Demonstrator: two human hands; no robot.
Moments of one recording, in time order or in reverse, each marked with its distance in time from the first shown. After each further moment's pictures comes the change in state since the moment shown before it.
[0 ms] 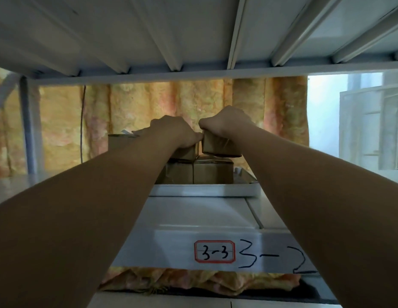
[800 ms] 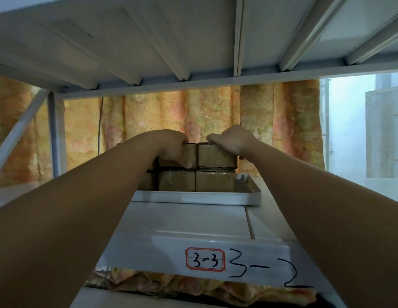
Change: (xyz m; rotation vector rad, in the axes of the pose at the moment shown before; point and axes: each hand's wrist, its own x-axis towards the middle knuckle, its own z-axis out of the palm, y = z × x) left_hand -0.009 -0.020 -0.020 0.074 -0.317 0.175; right_hand 0.012 0.038 0.010 0.145 -0.191 -0.195
